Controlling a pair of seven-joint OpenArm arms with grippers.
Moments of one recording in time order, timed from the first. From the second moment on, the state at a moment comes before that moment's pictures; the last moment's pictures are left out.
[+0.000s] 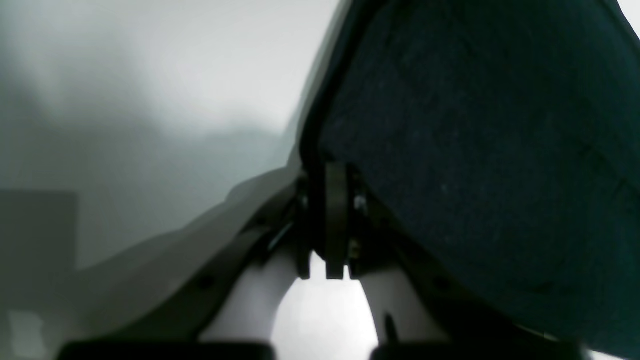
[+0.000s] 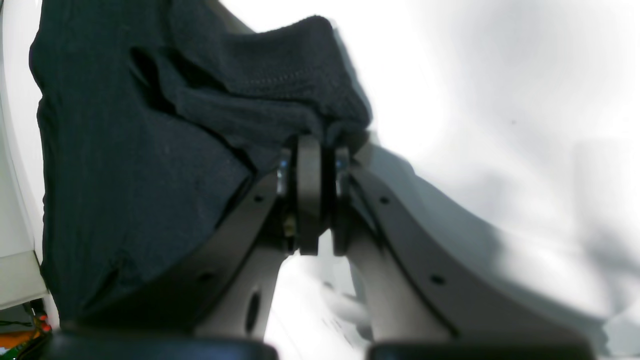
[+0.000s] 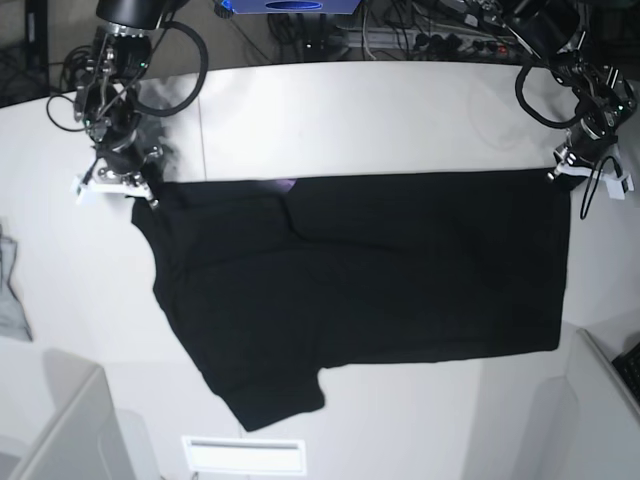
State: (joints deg) left arm 4.1 -11.3 -52.9 75.4 -27.7 -26.2 49.6; right arm -11.1 2.4 22.2 84.8 44.5 -8.9 -36.2
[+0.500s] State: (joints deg) left arm 13.3 -11.5 -52.8 83.5 -27.2 -26.6 51.2; right arm -20.2 2.0 22.2 94.4 44.0 -10.1 -38.8
